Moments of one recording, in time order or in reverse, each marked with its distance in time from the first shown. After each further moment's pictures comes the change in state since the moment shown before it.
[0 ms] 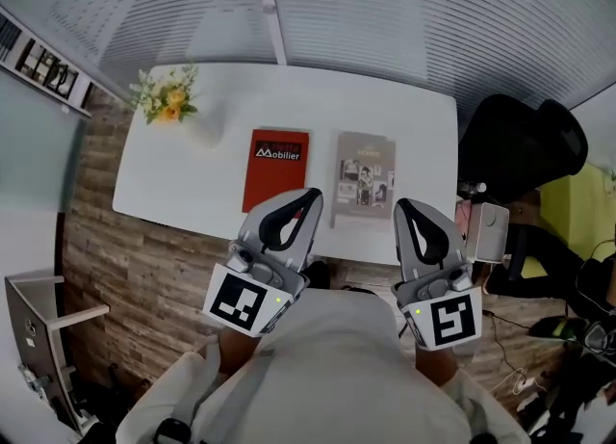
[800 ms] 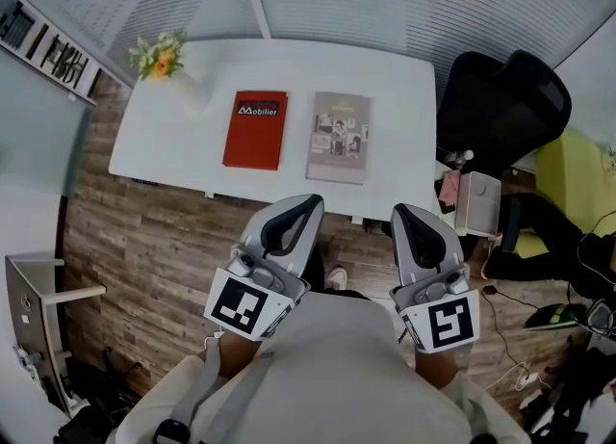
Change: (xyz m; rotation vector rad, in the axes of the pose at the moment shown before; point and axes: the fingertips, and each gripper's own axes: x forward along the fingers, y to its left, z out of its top) left arm -0.058 -0.167 -0.026 0.008 0.026 0.005; right arm -0.174 0.013 -0.032 0.006 0.001 0.029
